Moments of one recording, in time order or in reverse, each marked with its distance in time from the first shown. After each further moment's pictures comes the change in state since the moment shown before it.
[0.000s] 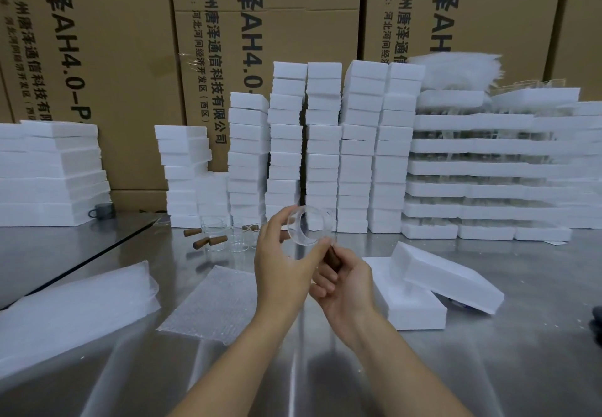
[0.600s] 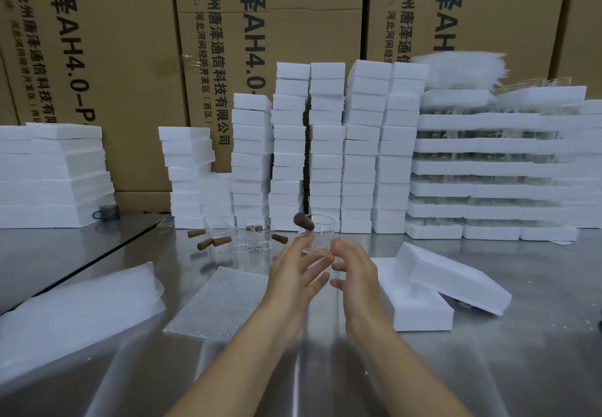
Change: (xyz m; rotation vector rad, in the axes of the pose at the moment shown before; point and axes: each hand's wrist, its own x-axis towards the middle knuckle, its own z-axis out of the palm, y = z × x) left_hand 0.001 -0.010 0.001 -0.623 -0.183 -0.798; right_hand 0.000 0.003 -0.004 -0.479 0.201 -0.364
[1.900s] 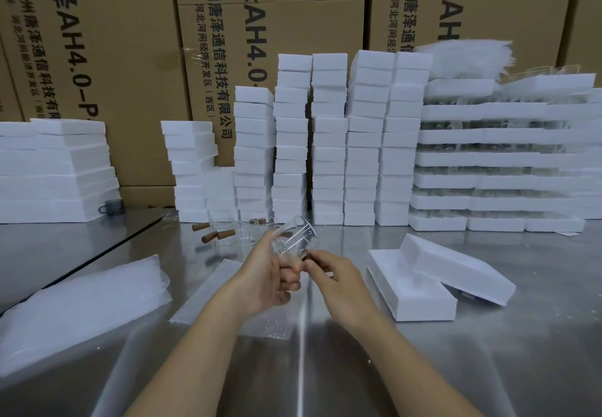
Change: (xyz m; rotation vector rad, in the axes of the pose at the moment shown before) left_hand 0.017 0.038 -0.049 0.383 -0.085 -0.324; right_hand 0.005 0.023 -0.004 -0.612 -0.376 -0.292
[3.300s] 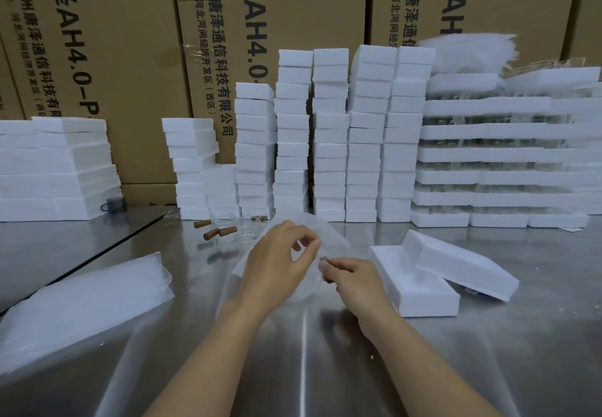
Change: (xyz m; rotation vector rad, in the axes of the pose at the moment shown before) left_hand -0.013 -0.010 0.017 0.988 0.410 1.024; right_hand -0.004 0.004 -0.011 0.163 0.160 0.385
